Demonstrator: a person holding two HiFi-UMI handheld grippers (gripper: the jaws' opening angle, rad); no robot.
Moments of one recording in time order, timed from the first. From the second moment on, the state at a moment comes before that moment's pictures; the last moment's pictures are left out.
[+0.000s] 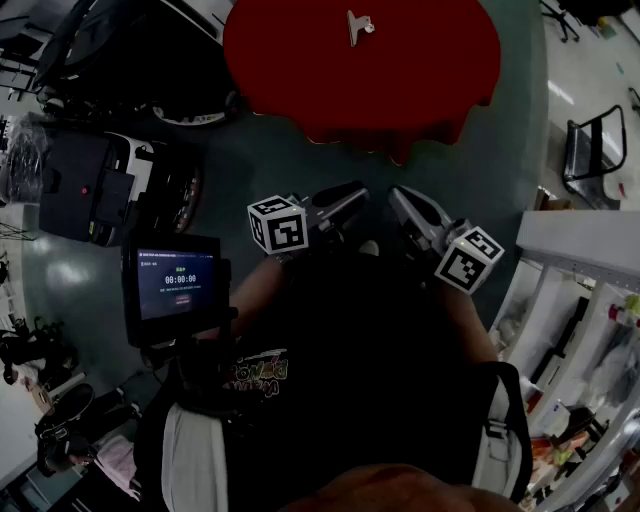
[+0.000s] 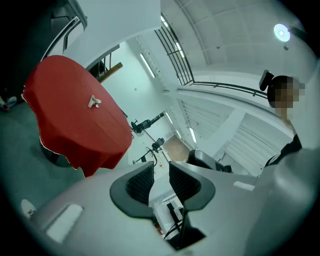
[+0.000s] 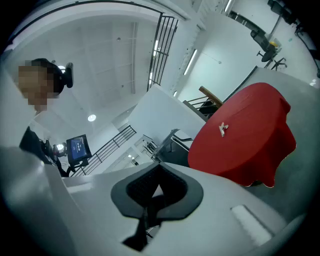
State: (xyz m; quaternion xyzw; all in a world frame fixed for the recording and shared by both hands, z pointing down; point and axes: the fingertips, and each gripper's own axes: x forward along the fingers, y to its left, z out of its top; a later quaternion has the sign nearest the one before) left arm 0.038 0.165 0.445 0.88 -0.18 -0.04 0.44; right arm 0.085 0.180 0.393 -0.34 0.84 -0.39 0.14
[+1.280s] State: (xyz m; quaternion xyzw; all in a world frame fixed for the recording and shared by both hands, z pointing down) left arm -0.002 0.097 0.445 0.87 -0.17 -0.05 0.47; right arm 0.062 0.111 0.388 -0.37 0.82 -0.40 0.16
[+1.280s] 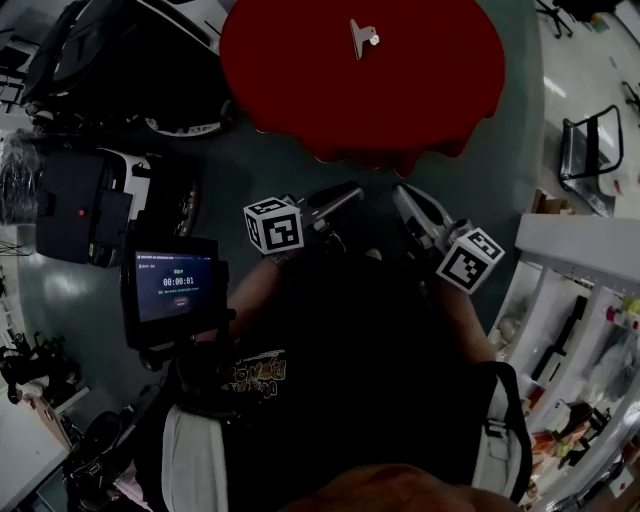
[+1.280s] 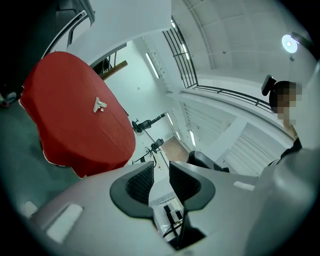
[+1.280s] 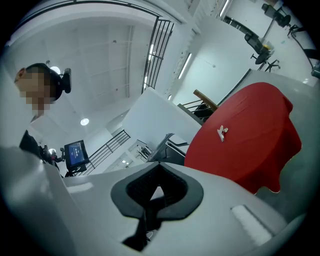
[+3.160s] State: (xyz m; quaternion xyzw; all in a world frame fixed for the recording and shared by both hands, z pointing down) left arm -0.154 -0.115 0.501 0.70 -0.48 -0.16 0.50; right arm 0.134 -0.435 0.673 -0.48 0.69 -0.54 -0.04
